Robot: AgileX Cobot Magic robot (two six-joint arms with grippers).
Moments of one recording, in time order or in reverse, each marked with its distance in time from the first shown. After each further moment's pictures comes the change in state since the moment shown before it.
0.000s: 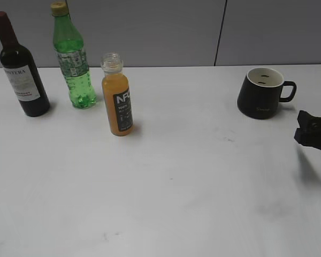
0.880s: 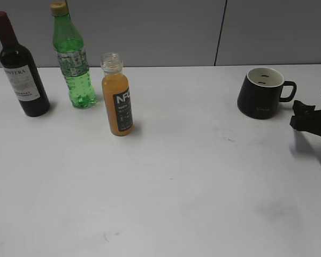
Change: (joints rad) left arm 0.000 0.000 0.000 0.000 0.000 0.000; right arm -0.143 0.249 -0.259 -0.173 -0.006 0.000
